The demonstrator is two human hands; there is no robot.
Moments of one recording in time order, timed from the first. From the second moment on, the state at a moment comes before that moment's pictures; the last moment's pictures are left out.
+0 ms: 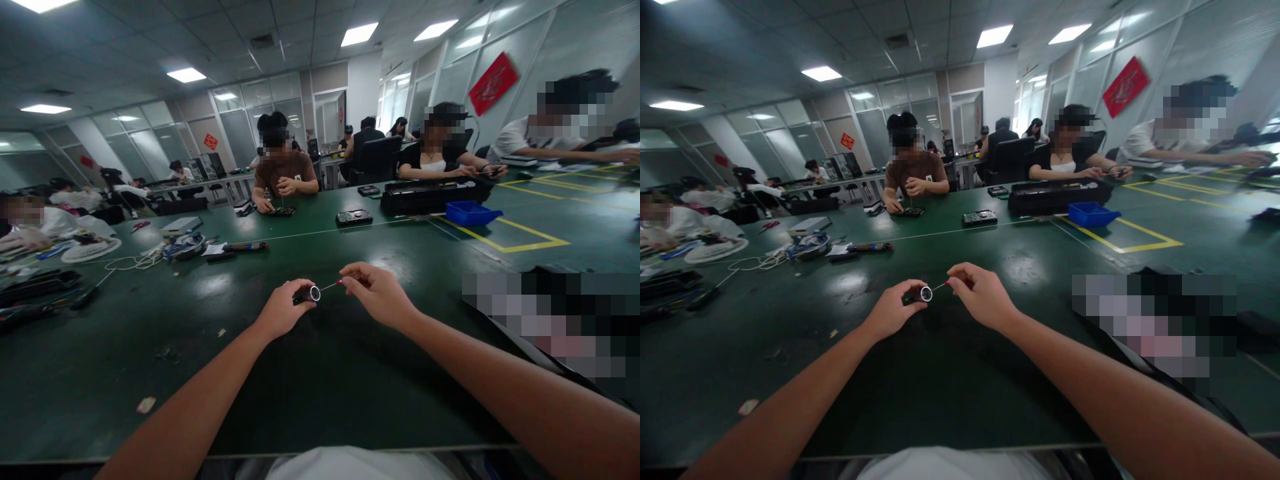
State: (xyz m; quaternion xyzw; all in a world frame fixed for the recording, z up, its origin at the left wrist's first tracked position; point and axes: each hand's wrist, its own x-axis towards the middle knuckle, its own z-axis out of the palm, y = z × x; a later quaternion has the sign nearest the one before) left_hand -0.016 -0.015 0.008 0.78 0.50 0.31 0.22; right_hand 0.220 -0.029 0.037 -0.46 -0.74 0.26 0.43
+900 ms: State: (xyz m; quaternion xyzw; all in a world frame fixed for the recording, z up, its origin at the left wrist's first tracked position) left_hand -0.014 -0.017 0.010 0.80 0.47 0.32 0.20; right_hand 0.216 -0.026 0.029 -0.44 -0.70 0.30 0.47
